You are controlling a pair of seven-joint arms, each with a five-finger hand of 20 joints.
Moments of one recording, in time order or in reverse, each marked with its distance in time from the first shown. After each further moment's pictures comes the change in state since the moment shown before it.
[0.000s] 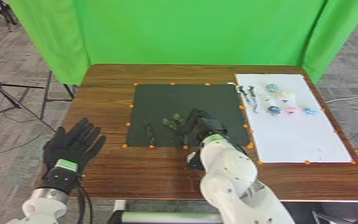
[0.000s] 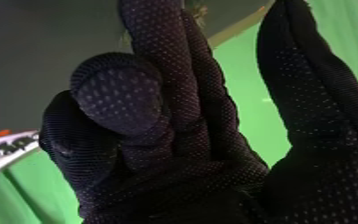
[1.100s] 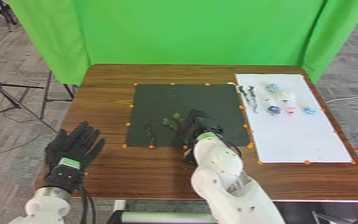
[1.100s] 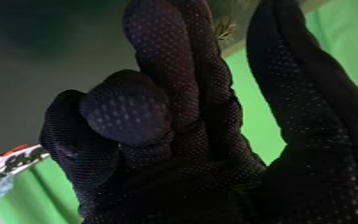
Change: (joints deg) left arm -1.2 0.2 1.8 -1.0 -1.6 6.6 1.7; right arm 3.1 -3.5 -0.3 7.5 0.2 0.7 2.5
